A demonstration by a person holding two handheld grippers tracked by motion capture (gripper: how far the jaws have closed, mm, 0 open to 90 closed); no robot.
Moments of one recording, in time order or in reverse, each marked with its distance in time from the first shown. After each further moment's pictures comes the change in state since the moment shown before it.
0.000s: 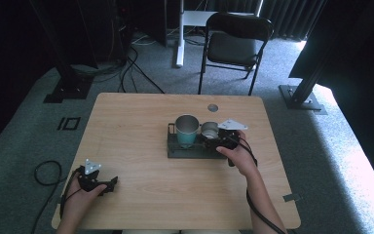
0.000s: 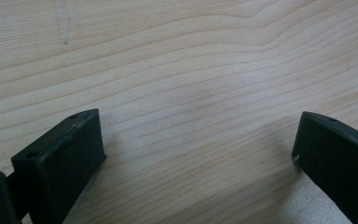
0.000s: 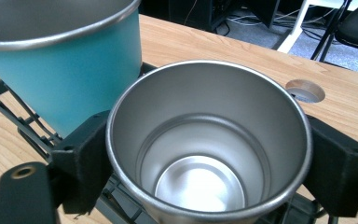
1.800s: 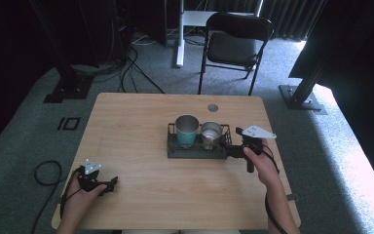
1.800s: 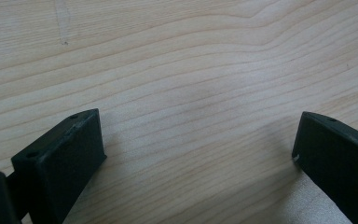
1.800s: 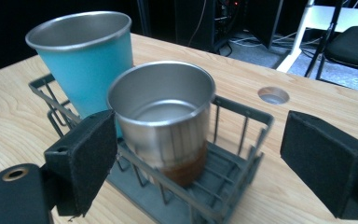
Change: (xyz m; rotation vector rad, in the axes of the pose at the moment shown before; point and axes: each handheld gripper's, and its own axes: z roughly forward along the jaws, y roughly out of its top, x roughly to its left) left arm 0.000 0.000 0.000 0.000 0.000 0.000; right arm -0.032 -0.015 -0.065 -0.094 0.043 0.001
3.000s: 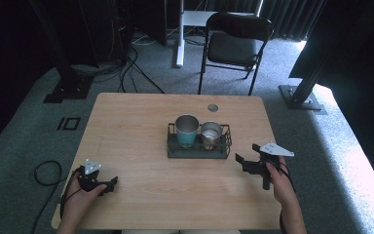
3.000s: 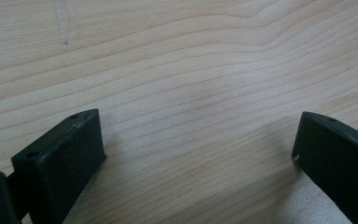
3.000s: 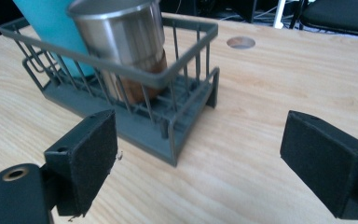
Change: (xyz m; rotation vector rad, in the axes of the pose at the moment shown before) left arm 0.000 0.000 0.000 -0.001 -0.001 0.002; right arm -0.022 -0.055 -0.045 0.051 -0.060 0.063
